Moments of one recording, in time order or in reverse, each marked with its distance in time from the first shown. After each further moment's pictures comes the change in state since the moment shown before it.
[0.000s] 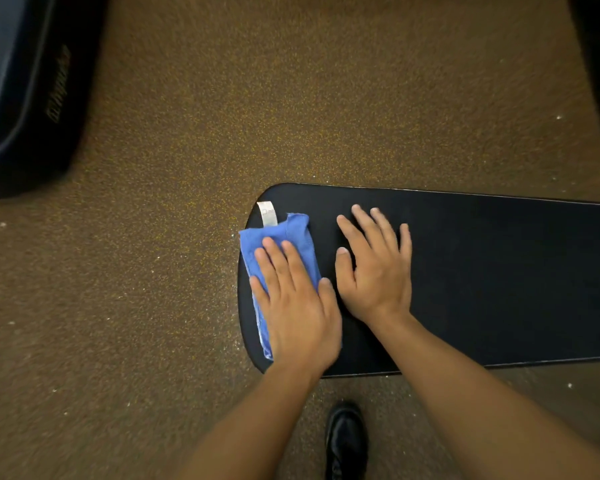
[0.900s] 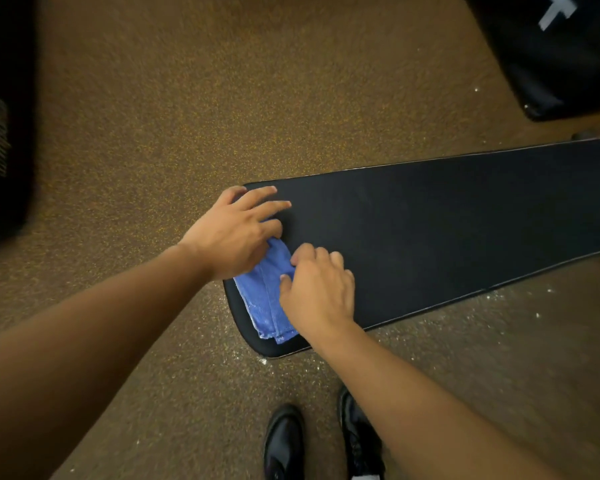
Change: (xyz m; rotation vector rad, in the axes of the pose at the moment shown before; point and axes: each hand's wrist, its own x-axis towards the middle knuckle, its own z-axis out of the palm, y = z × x) left_hand 0.102 -0.027 -0.101 0.702 -0.196 1.169; right_hand -0.043 -0.083 -0.025 -0.039 -0.244 0.366
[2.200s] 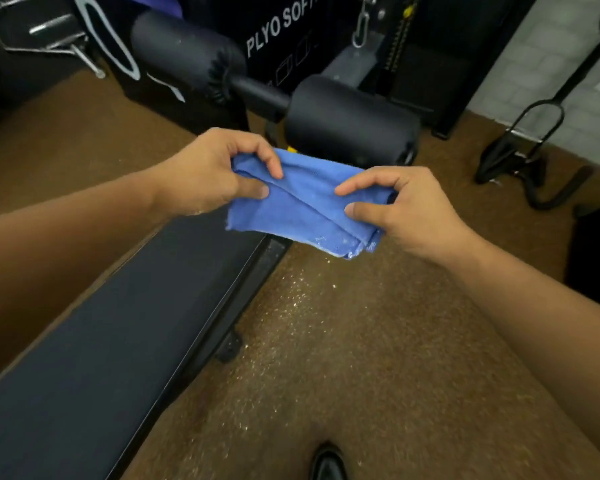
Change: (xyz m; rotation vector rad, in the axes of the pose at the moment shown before) left_hand 0.395 0.396 -0.279 -0.838 -0.117 0.453; right_hand -0.147 0.494 -0.355 0.798 0.601 0.243
